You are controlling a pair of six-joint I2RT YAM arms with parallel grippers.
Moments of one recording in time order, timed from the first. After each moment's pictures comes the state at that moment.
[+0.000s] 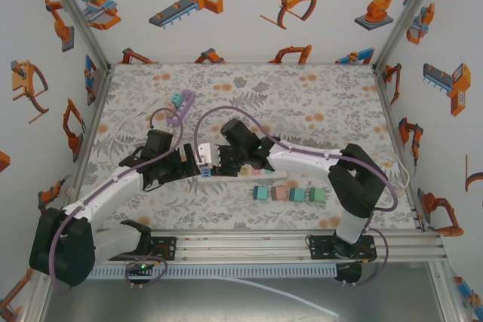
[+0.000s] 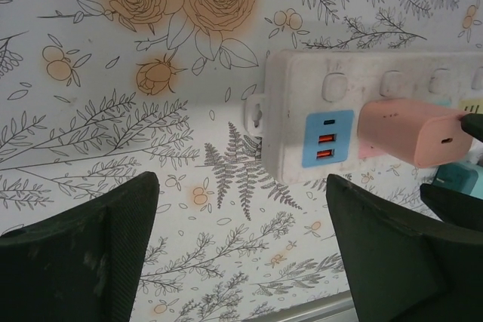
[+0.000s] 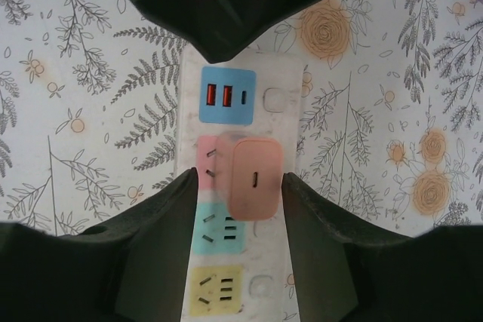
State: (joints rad) left arm -0.42 1.14 0.58 -0.40 0.08 -0.54; right arm 0.95 1.76 1.16 -0.20 -0.38 -0.73
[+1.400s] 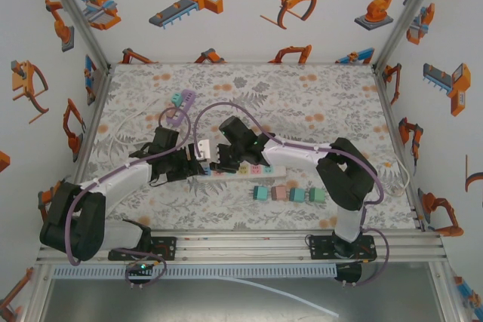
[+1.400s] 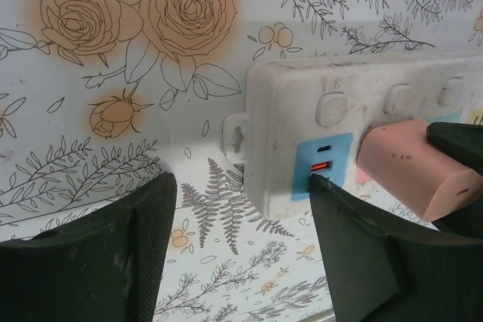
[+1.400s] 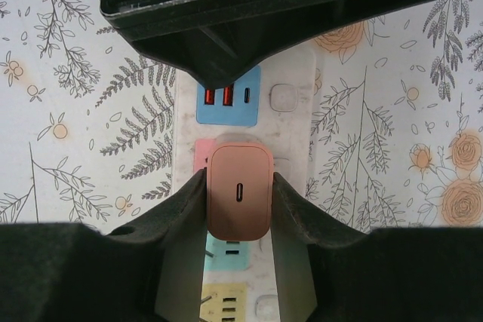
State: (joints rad) left arm -0.42 1.31 0.60 -0.29 0.15 -0.53; right arm 0.91 1.85 1.21 -0.21 -0.44 -0.70
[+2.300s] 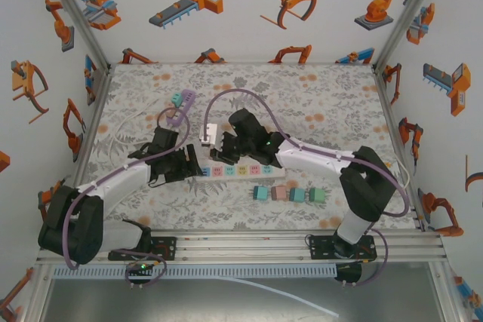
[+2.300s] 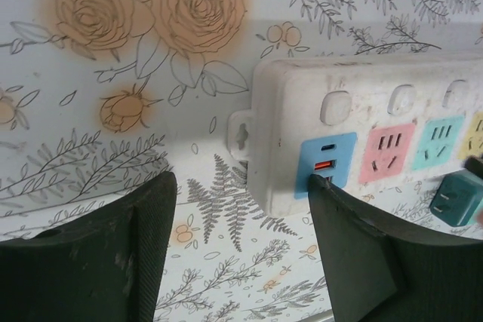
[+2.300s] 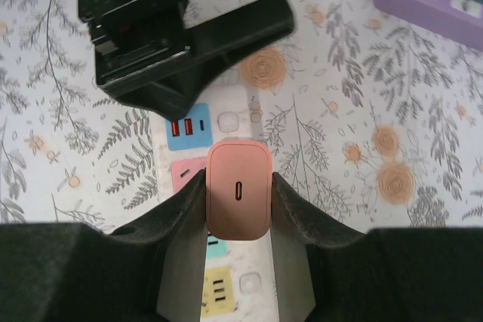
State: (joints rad) left arm -0.42 1.27 0.60 -0.34 0.12 -0.54; right arm 0.91 1.67 1.13 -0.05 -0.38 -0.46
